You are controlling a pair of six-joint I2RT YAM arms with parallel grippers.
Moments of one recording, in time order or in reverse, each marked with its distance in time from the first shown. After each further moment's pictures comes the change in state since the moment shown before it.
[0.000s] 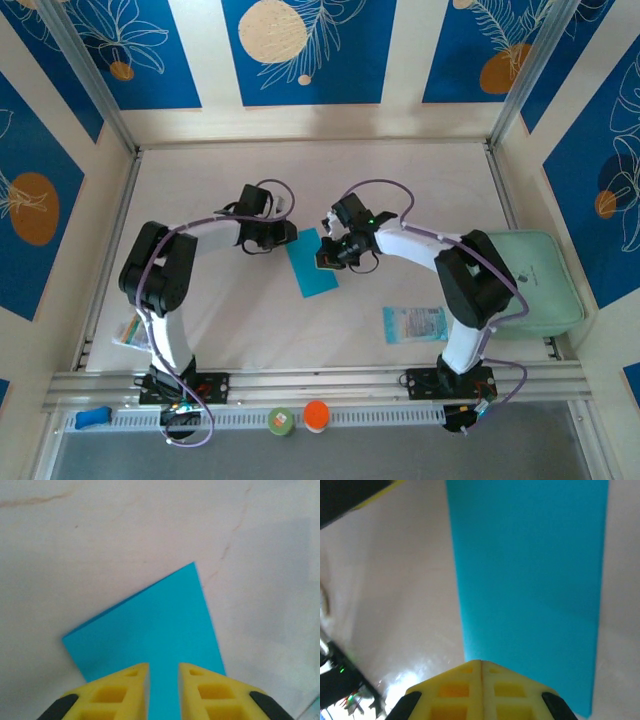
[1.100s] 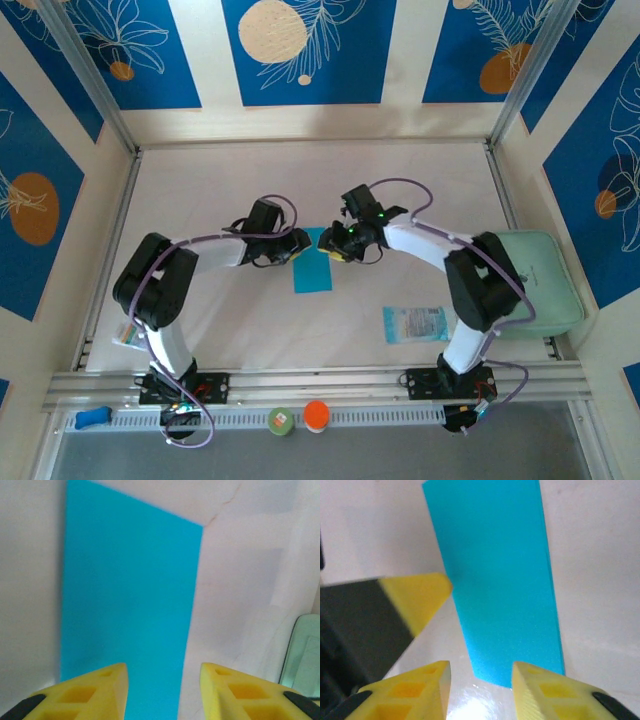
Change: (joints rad) left arm -0.112 -0.069 -0.134 0.154 -0.063 -0.375; right arm -0.073 -0.099 -0.035 0.035 0.038 0.329
